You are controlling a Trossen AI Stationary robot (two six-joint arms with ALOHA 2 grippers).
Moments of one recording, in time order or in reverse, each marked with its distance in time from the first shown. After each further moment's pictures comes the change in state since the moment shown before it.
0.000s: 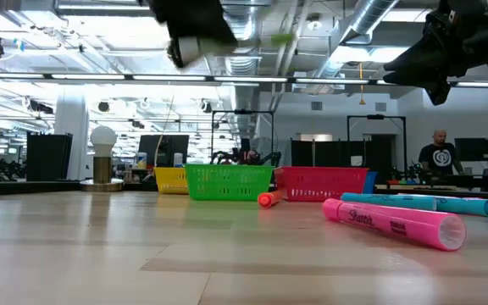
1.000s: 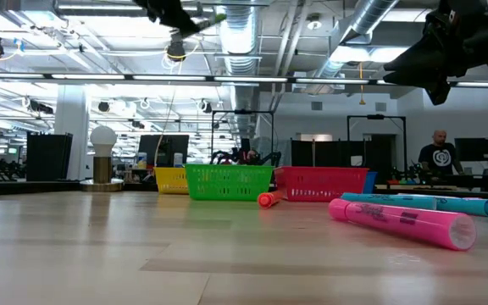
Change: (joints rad) left arm 0.524 -0.458 0.002 -0.059 -0.249 0.691; right arm 0.000 0.000 0.000 0.000 0.001 0.000
